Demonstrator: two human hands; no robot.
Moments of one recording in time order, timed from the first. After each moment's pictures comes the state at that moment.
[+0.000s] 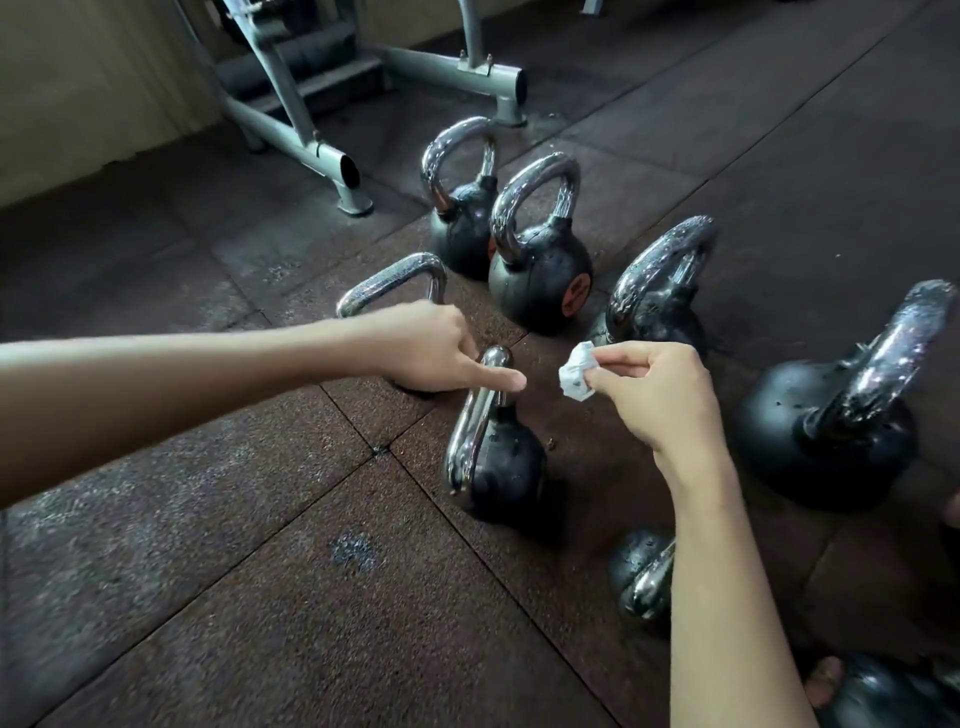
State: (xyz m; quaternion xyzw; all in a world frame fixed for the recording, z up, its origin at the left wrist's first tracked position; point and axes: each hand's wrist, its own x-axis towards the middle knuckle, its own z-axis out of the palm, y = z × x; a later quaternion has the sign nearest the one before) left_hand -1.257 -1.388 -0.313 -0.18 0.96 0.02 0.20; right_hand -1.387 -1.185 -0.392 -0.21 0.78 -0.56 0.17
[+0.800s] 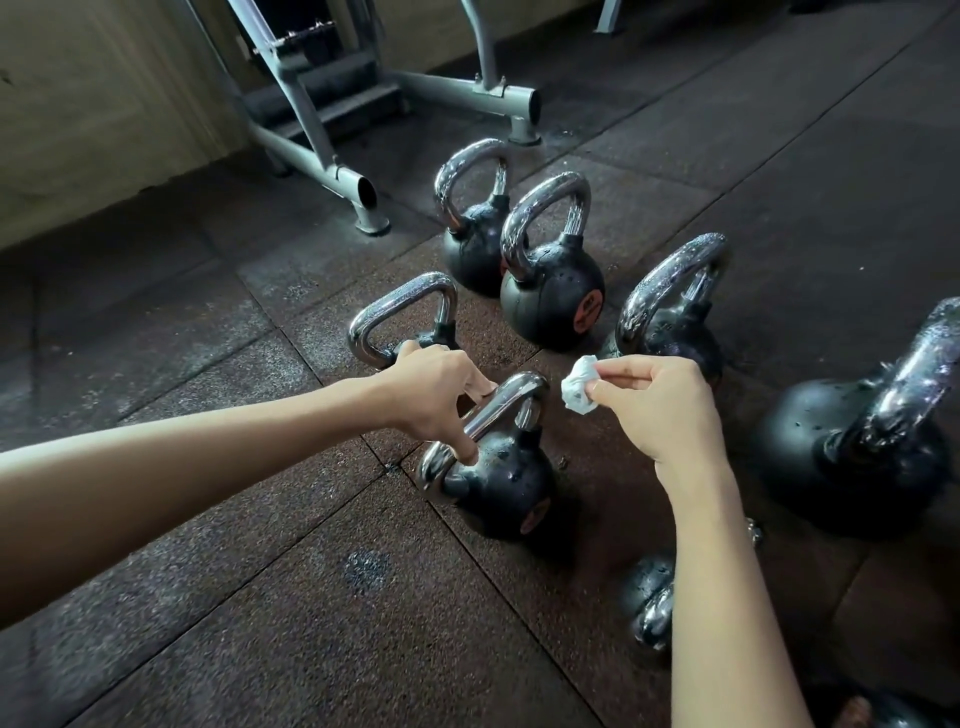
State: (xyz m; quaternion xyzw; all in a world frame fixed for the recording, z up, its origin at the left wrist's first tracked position) left_hand -1.251 -1.374 -0.333 -0.22 0.96 0.02 0.18; right_hand -1.393 -1.193 -0.394 -0.21 0.77 -0.57 0.19
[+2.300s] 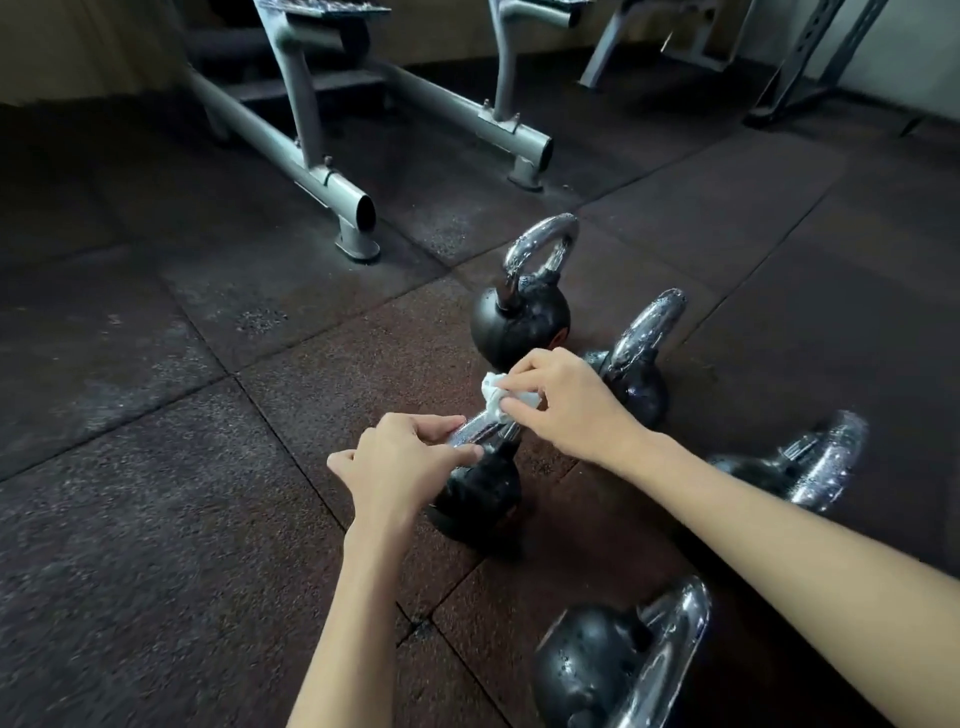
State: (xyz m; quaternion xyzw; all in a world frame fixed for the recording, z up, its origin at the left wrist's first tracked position) left_hand -1.228 -1.581 -0.393 -0.53 0.76 0.36 -0.14; right_hand -1.410 -1.490 -0.365 -0.60 0.76 -0.23 0.06
